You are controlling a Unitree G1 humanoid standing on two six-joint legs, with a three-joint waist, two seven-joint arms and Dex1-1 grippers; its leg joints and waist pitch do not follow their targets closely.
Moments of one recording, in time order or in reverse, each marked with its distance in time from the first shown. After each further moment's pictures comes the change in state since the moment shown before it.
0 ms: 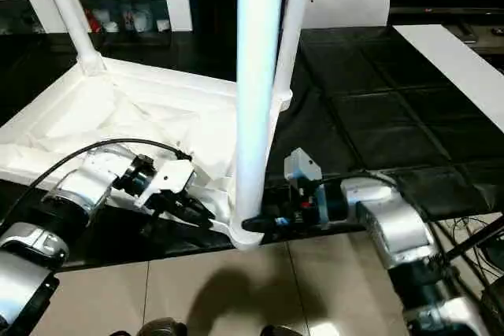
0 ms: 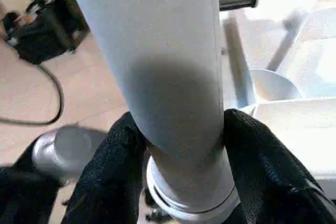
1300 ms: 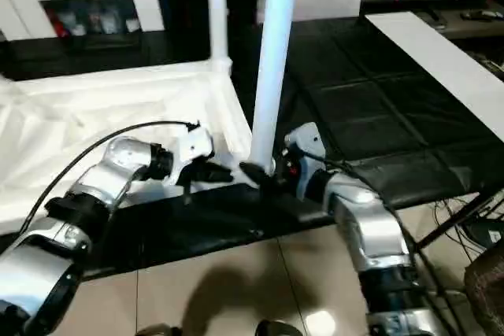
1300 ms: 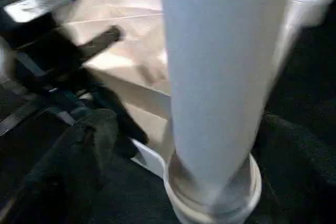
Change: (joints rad) left arm -0.028 -0.092 0.074 0.028 0.066 0.132 0.342; right arm 0.019 0.148 -0.119 -0.028 -0.086 -0.007 -0.426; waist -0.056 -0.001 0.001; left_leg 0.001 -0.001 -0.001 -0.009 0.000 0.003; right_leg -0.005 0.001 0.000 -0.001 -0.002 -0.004
